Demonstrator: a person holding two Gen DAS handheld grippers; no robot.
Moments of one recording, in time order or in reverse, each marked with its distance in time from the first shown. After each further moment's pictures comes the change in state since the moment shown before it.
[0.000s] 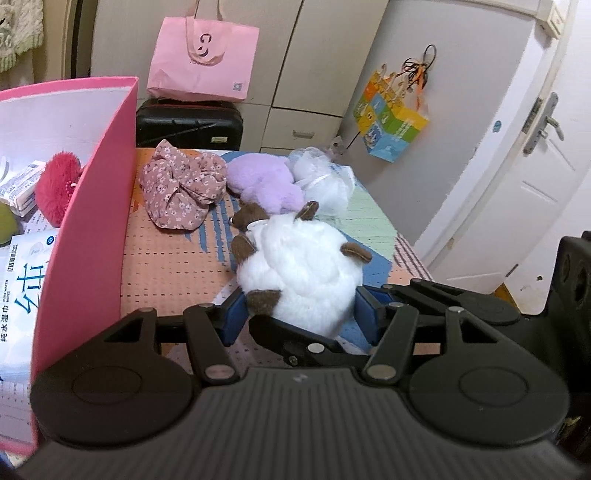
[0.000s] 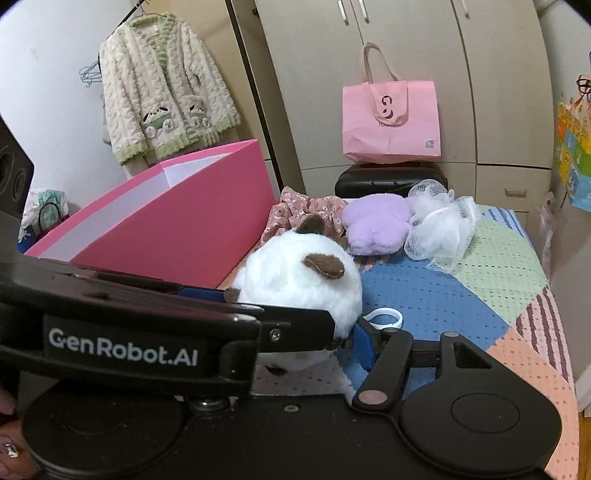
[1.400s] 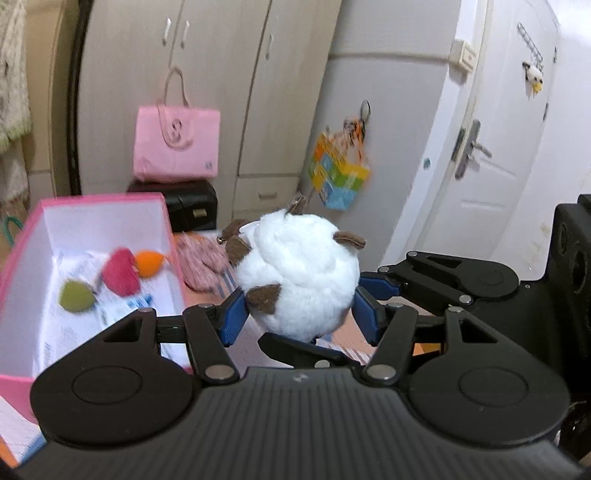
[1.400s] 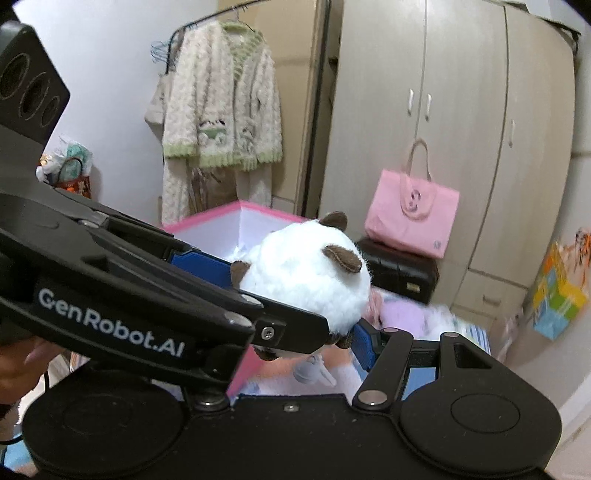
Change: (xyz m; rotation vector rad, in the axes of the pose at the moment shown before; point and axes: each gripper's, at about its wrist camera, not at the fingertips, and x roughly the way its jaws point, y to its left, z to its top) left arm -0.166 0.005 0.006 0.155 -0.185 -0.085; right arm -0.105 0.141 0.037 -0.338 -0.109 -0.108
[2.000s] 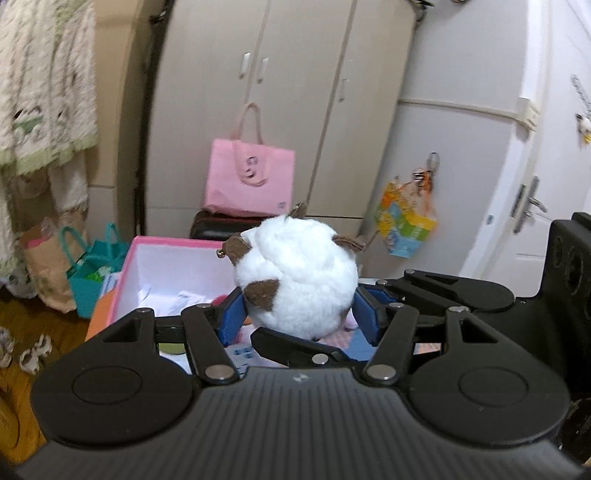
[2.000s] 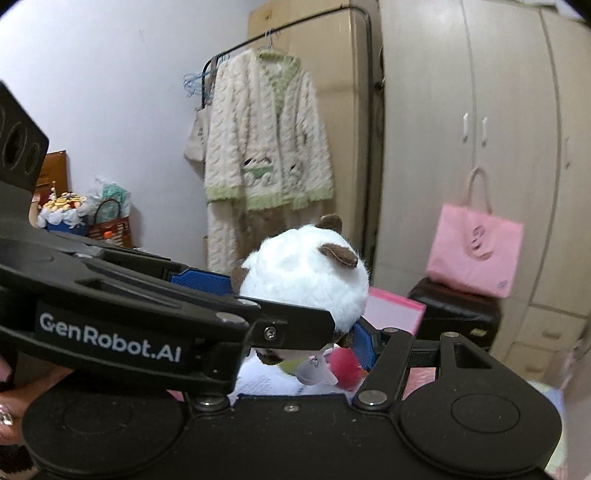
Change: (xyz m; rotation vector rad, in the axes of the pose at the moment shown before) left arm -0.024 0.092 0.033 -0.098 -0.098 0.160; right arm 0.075 0.034 0.067 0.041 -0.074 0.186
